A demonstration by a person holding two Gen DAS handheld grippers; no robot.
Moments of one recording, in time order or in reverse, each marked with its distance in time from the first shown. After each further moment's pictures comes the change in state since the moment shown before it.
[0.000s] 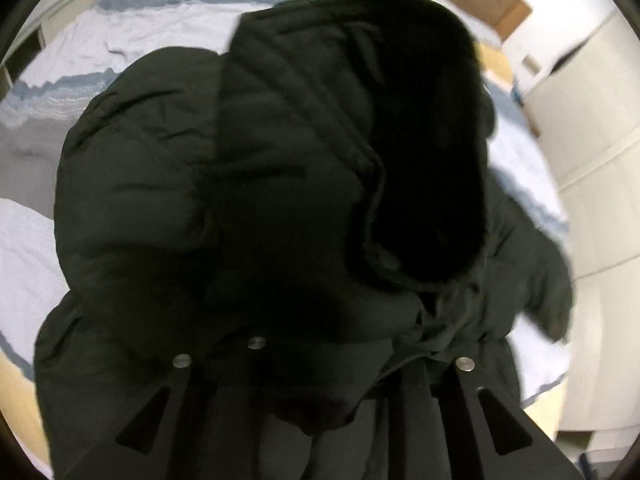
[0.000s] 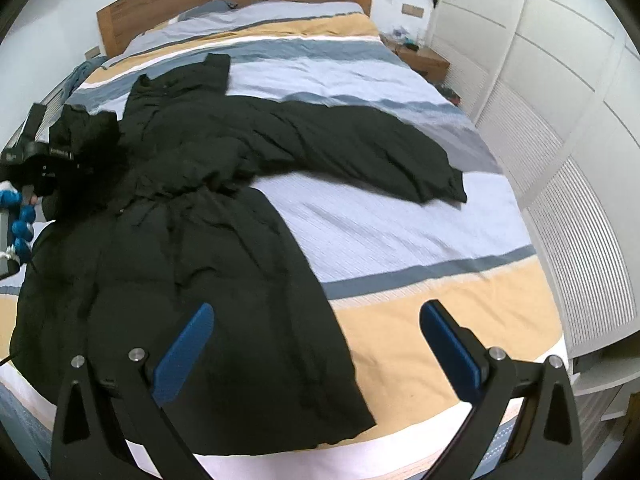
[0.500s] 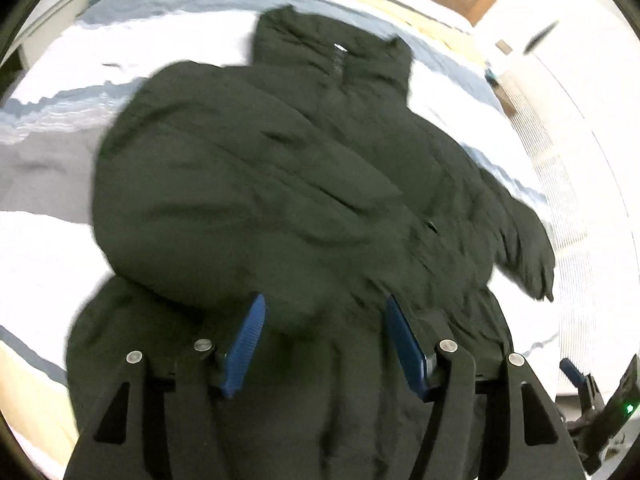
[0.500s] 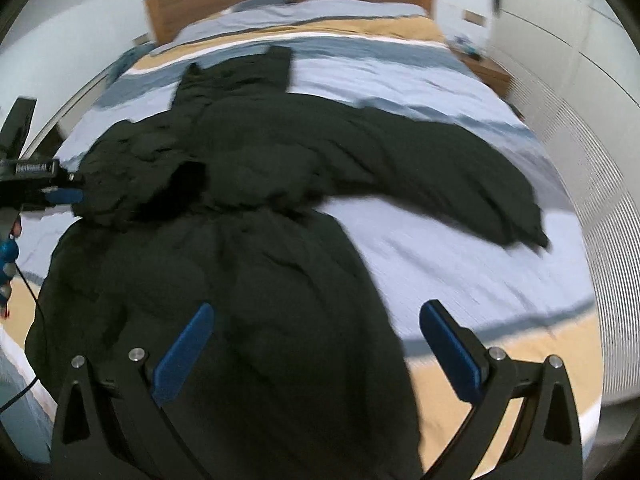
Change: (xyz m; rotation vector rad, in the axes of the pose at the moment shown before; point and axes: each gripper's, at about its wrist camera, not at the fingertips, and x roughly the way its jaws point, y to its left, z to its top) left arm -0.060 0.031 -0.015 0.052 -0.006 -0.073; right arm 0.057 0.068 0.044 -0.139 -0.016 0.185
